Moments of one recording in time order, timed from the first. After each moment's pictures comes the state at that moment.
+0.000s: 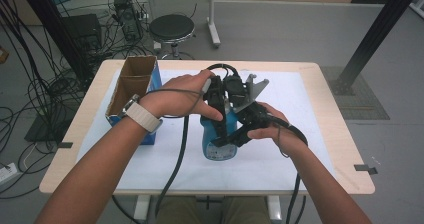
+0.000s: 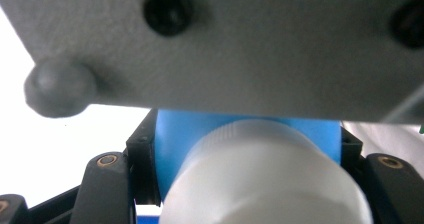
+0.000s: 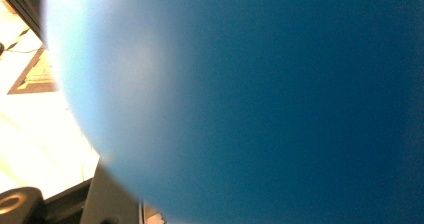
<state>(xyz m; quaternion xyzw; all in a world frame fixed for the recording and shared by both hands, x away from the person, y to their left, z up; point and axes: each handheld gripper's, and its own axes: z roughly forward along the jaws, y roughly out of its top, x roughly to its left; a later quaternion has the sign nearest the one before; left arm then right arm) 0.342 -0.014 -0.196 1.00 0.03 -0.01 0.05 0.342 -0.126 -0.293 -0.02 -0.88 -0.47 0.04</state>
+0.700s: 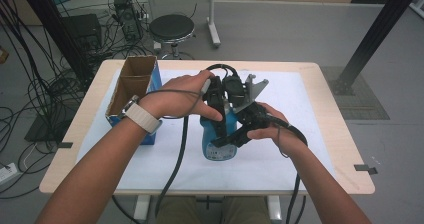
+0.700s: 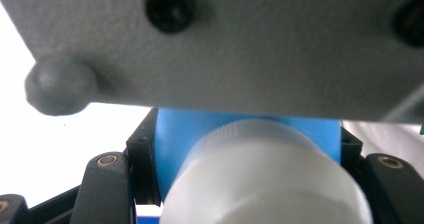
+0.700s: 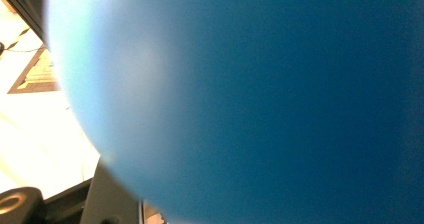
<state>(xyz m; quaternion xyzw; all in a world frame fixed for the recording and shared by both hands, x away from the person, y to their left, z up) 0.342 -0.013 -0.197 1.00 0.03 -0.02 0.06 0.342 -0.125 -0.293 -0.02 -0.88 -0.47 0.04</state>
